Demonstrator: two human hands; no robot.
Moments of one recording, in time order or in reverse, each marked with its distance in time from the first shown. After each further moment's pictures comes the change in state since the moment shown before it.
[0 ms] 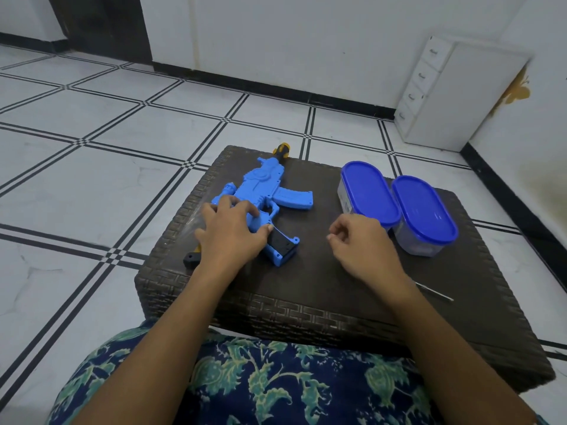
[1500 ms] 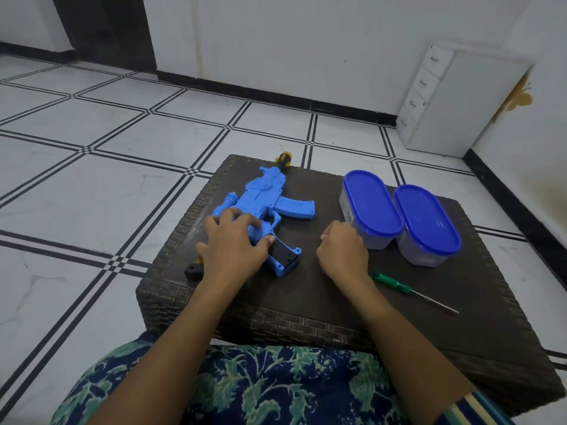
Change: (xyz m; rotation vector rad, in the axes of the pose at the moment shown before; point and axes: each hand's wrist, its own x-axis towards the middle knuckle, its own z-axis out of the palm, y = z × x) left_hand -0.004 0.003 0.000 0.003 0.004 -0.023; right_hand 0.034 -0.011 0.047 -0.057 0.042 0.279
